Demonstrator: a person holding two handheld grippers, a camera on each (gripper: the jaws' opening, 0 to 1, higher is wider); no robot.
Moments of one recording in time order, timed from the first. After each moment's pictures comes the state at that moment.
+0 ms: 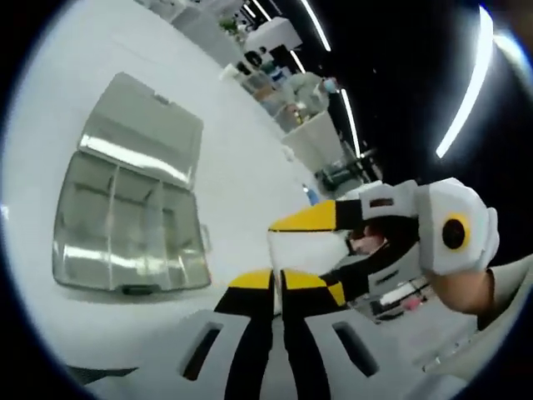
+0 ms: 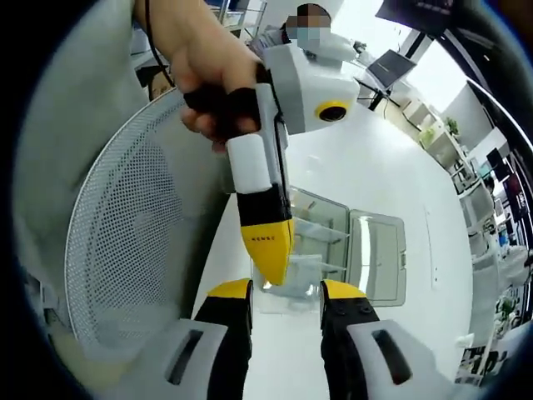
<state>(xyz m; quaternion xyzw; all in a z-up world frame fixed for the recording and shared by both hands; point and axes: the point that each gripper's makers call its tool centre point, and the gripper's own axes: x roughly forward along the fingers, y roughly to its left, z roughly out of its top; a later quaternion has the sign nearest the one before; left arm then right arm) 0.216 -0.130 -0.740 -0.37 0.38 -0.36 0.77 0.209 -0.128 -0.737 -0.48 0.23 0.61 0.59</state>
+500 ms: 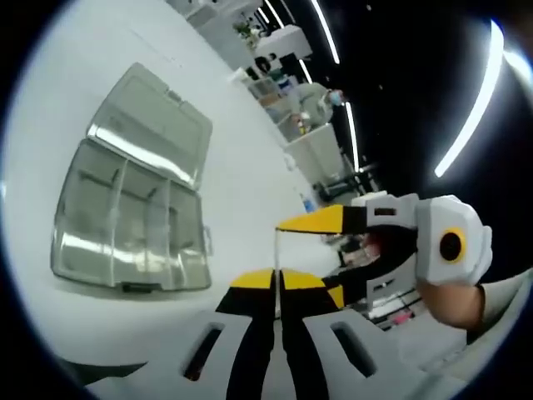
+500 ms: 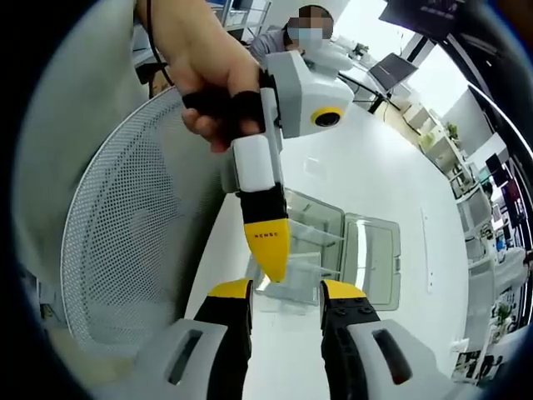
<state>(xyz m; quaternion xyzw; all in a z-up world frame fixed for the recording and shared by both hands) 0.221 -0.122 -0.739 -0.40 0.37 -0.35 0.76 0.216 -0.125 -0.731 -0.49 0.21 0.61 0.59</state>
